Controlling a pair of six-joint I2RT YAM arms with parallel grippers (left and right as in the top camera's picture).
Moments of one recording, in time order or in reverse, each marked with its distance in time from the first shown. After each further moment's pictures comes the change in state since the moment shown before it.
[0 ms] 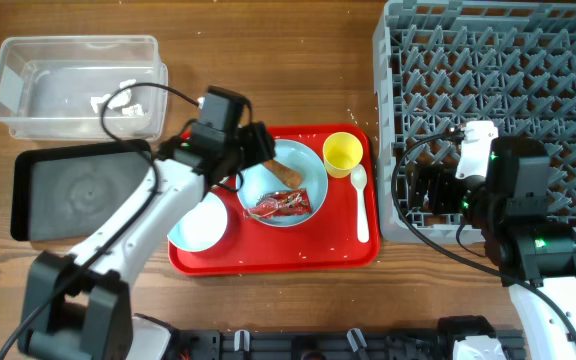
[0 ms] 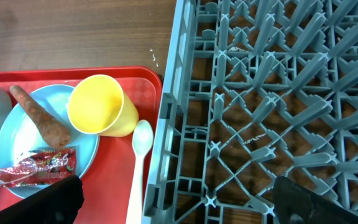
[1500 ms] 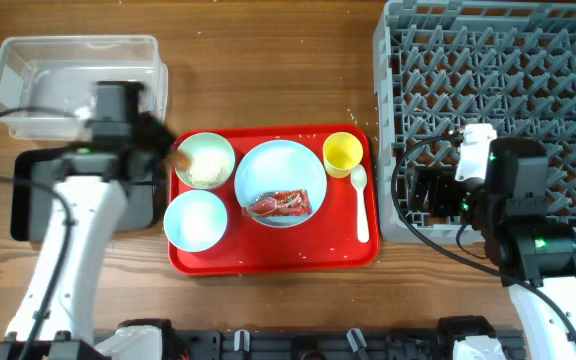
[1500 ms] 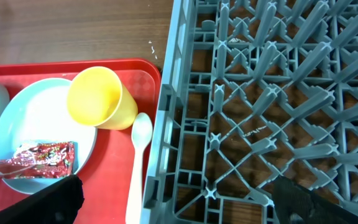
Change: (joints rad) left arm 0.428 -0.201 0.059 -0.303 -0.209 -0.056; right arm 0.000 0.000 0.000 -0.025 0.000 0.000
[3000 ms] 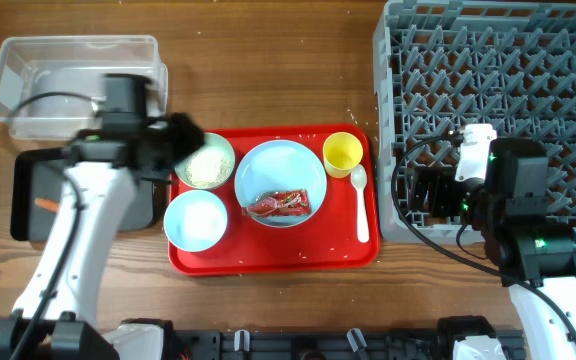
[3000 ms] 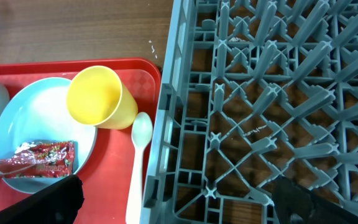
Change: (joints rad) left arm -0.139 0.072 0.046 -0.053 0.282 0.142; right arm 0.000 0.000 0.000 -0.003 0.000 0.000
